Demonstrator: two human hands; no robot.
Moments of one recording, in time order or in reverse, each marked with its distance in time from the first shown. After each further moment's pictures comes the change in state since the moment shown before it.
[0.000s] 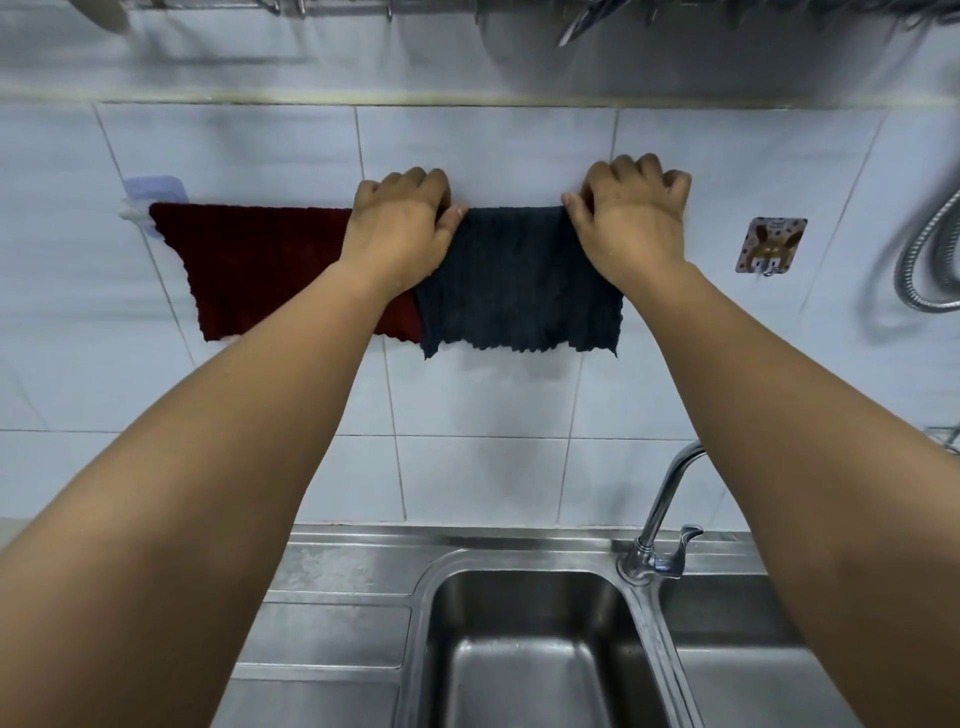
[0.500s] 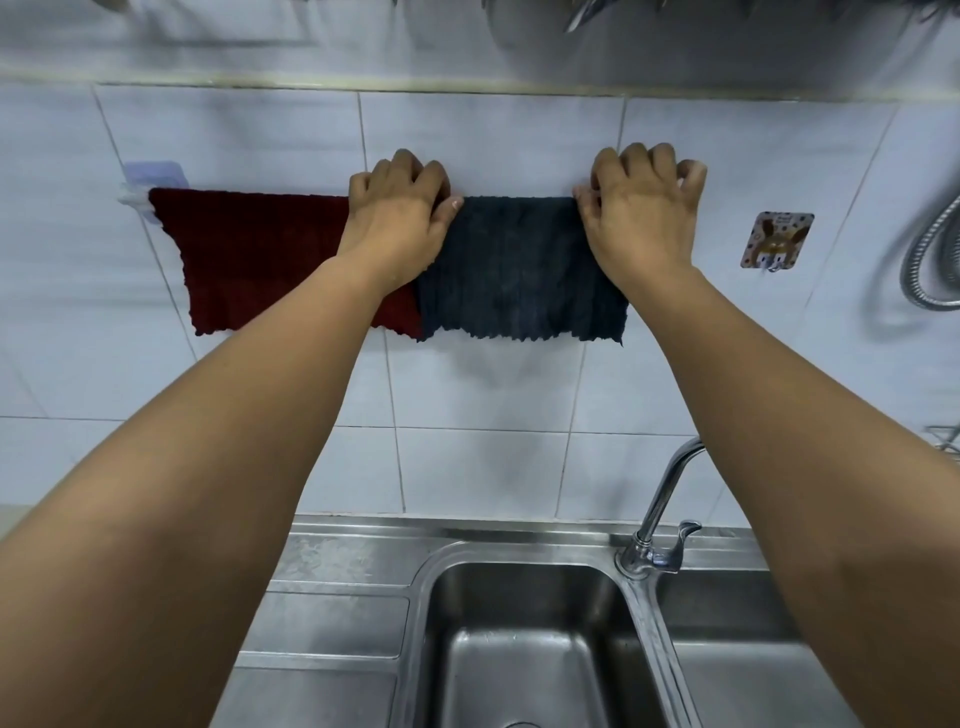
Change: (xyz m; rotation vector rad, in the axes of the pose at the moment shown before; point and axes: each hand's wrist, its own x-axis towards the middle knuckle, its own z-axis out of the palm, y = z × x) left_hand -0.003 -0.007 0.008 -0.039 0.043 -0.044; right_hand -0.007 0.000 0.004 -0.016 0.100 0.006
